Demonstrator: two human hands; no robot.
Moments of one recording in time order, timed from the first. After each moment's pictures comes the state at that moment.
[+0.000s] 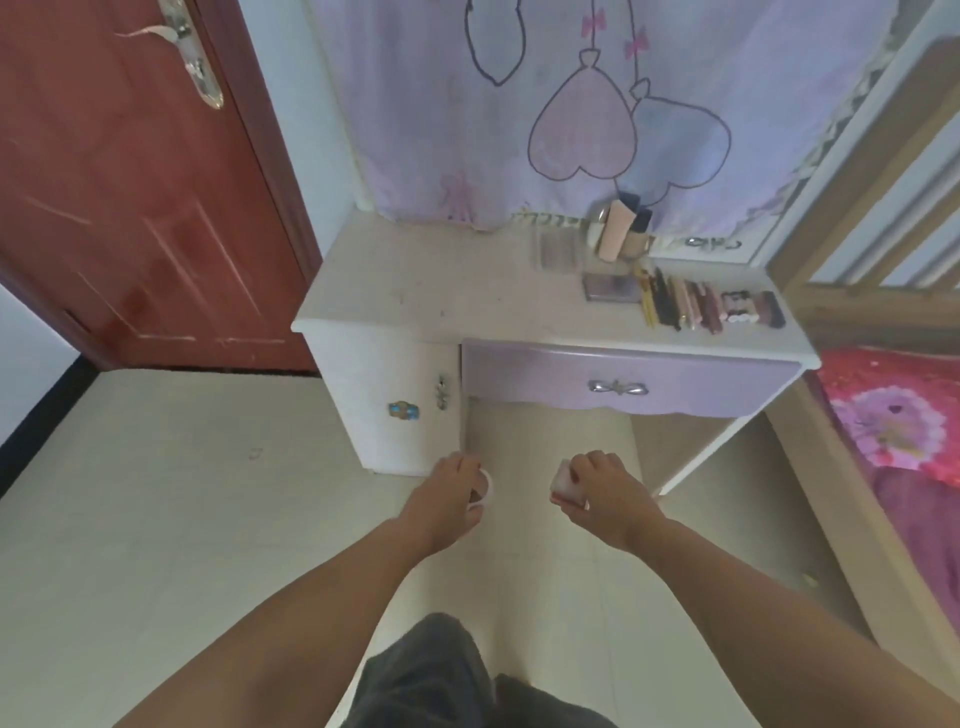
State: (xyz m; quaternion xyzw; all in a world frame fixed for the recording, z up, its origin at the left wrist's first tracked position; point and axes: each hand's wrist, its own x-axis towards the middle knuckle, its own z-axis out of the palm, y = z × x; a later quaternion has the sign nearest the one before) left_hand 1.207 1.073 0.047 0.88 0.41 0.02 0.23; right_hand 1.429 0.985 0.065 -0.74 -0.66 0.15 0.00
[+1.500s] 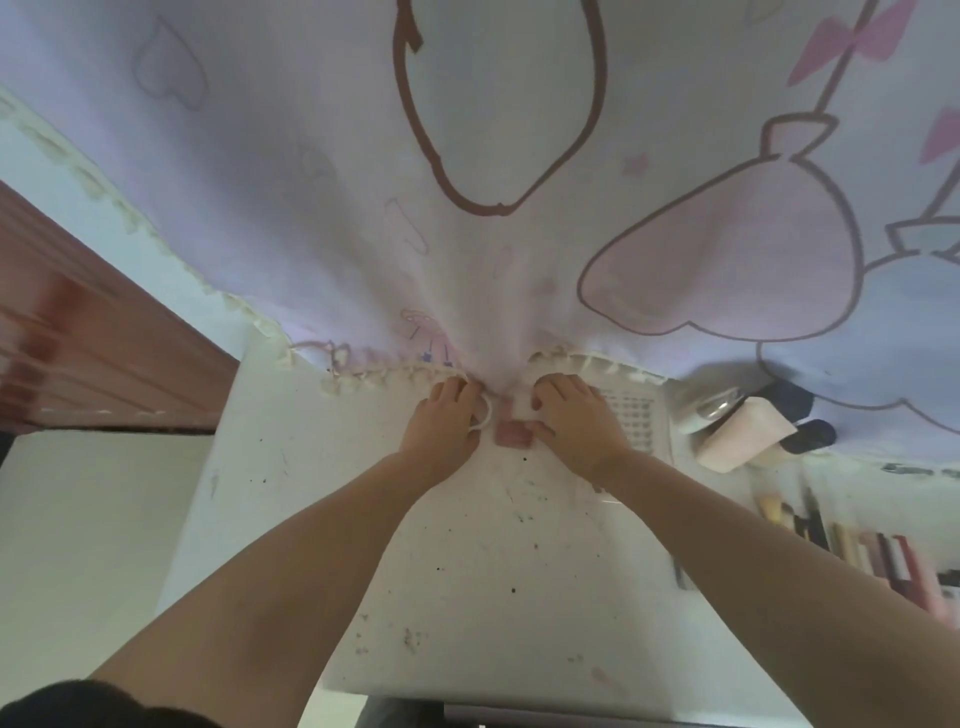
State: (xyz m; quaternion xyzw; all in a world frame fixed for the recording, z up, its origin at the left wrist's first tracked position) left_hand 1.415 1.609 0.022 0.87 0.45 -0.02 0.20; right_hand 1.600 1.540 0.037 -0.69 -0.70 0.15 0.08
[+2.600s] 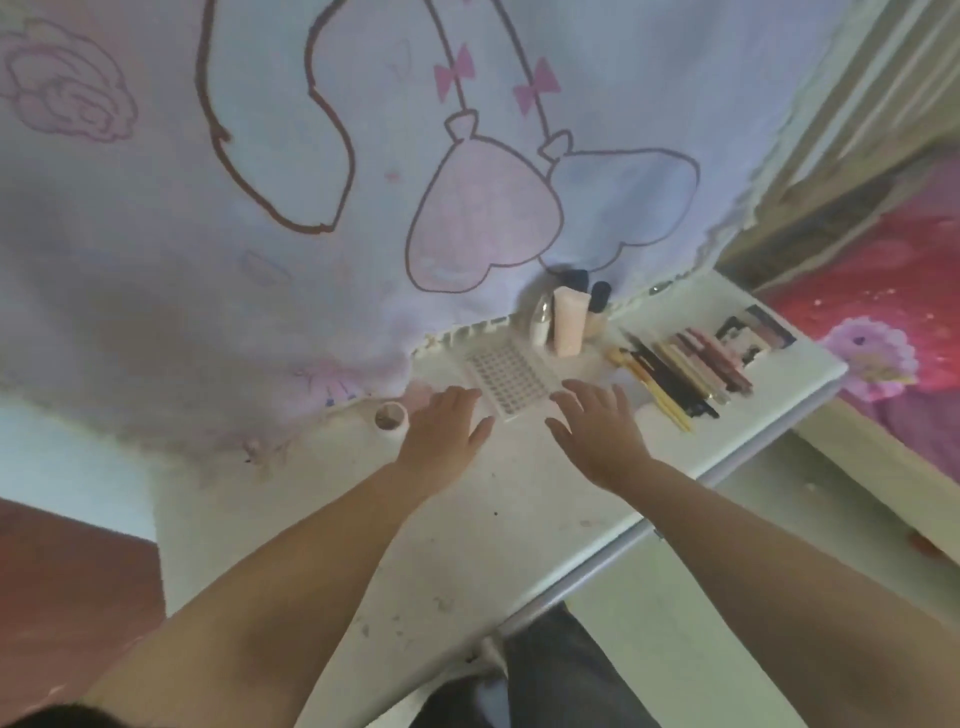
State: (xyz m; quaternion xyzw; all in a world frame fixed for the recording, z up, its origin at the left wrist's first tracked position) left_hand 1.431 1.537 0.077 0.97 0.17 0.02 0.16; right_hand 1.552 1.358 0.073 -0.91 -0.42 0.06 0.03
